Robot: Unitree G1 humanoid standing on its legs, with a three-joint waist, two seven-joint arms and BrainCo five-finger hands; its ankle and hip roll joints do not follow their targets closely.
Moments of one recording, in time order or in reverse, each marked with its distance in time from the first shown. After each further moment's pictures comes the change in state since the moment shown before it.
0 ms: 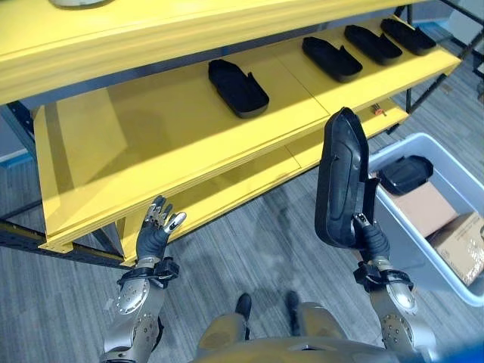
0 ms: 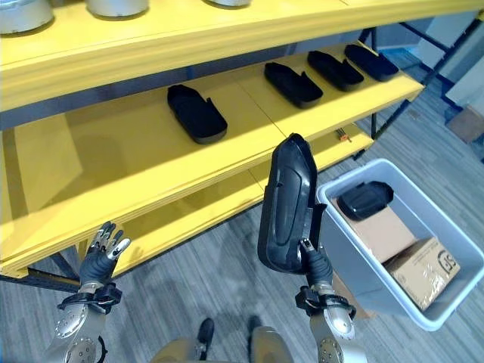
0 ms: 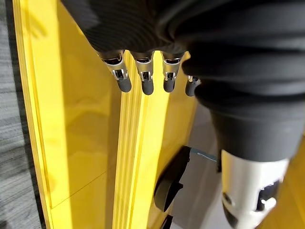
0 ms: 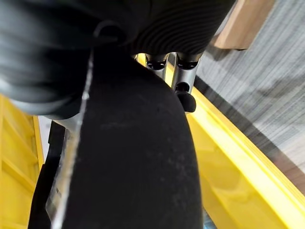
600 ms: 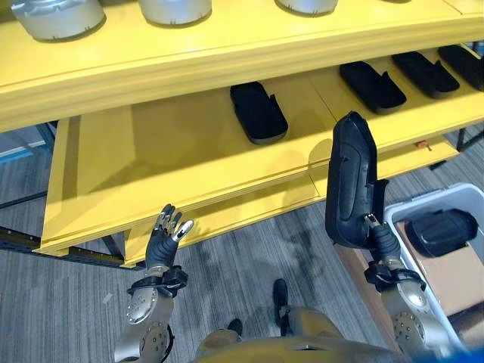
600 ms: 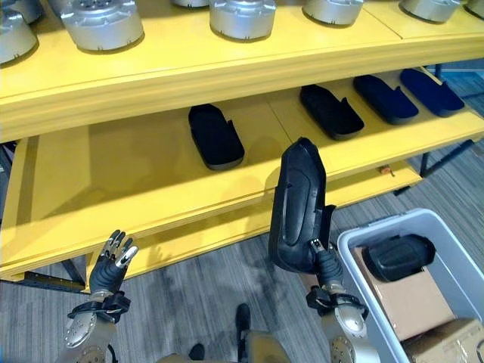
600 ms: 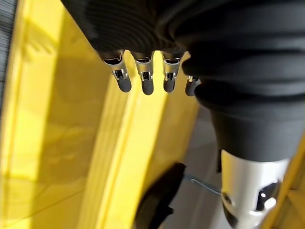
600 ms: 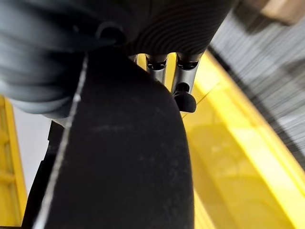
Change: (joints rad) left arm -0.016 -0.062 -0.034 -0.026 -0.005 -0.018 -0.005; right arm -0.045 -0.083 -0.034 0.029 0.020 0.005 -0.021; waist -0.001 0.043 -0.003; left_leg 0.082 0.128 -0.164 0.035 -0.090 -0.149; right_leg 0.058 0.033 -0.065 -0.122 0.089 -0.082
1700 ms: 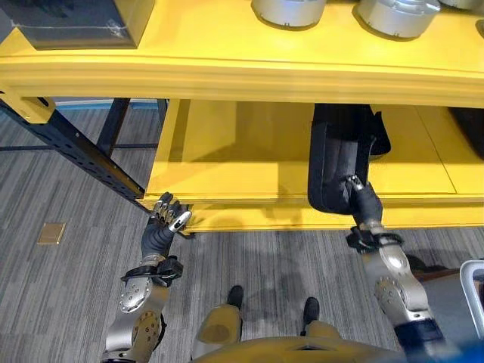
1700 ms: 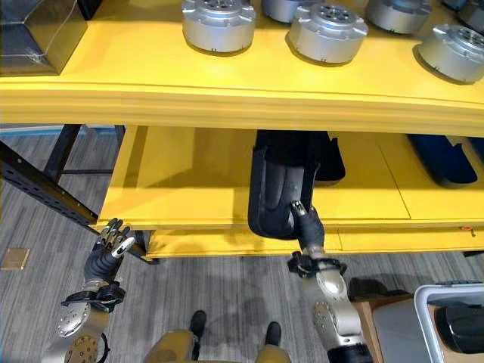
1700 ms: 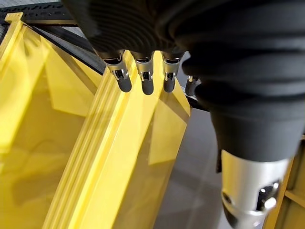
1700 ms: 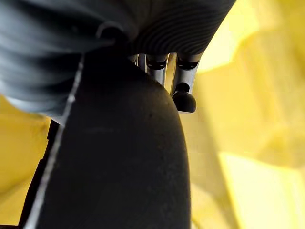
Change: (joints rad) left arm -0.053 0.086 -0.011 -0.002 -0.018 0.021 0.001; right arm -0.301 0.014 0.092 -0.071 -0.021 -0.002 -0.037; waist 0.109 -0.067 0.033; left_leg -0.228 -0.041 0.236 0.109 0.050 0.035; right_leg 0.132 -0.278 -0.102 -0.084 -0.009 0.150
